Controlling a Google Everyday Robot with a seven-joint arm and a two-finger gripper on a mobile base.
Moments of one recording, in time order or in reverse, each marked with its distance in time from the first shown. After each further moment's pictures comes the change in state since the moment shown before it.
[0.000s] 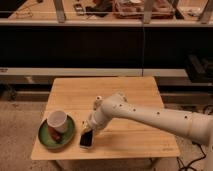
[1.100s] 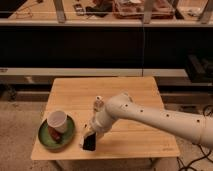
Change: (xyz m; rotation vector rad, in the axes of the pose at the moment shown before) arm -0.031 0.002 -0.031 -0.003 -0.046 0.002
